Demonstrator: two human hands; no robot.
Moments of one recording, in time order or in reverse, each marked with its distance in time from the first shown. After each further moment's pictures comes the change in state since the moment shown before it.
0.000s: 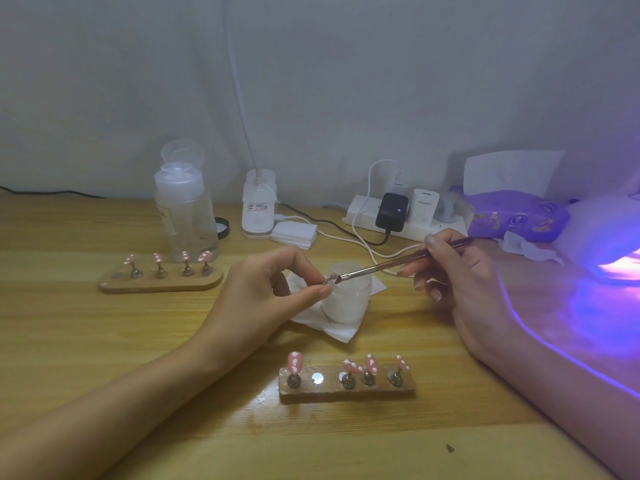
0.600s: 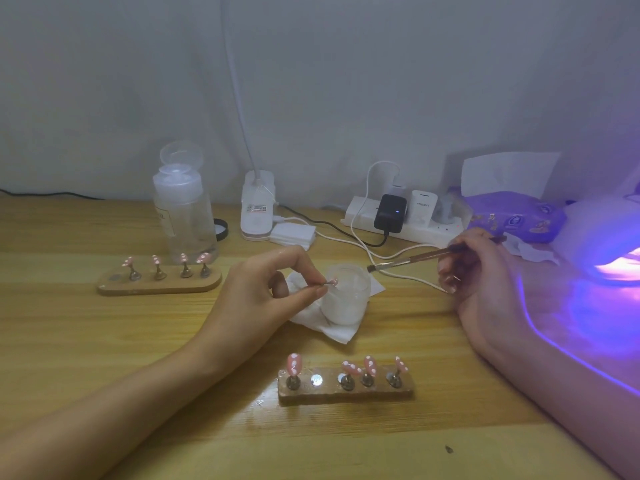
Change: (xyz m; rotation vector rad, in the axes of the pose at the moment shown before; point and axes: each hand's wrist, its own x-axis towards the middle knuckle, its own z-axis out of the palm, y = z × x) left_hand 0.000 -0.001 -0.001 -0.022 -0.011 0.030; right_hand 0.006 -0.001 -0.007 0.205 0.288 -0.024
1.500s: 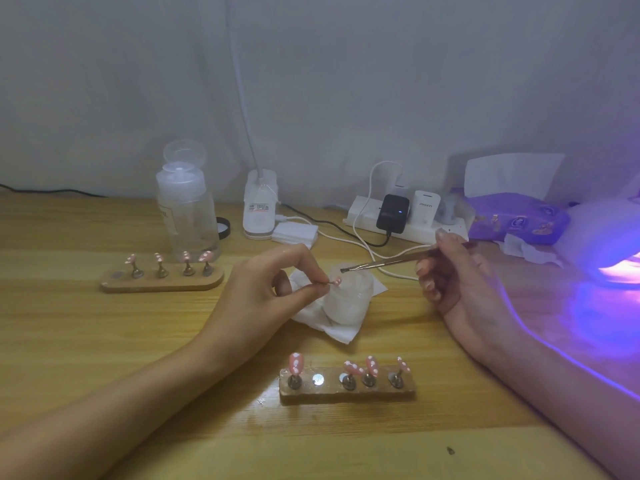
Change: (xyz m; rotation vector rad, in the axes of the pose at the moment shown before) left_hand 0.000 0.003 0.000 0.013 0.011 0.005; right_hand -0.003 0.006 0.005 -0.007 -0.206 0.171
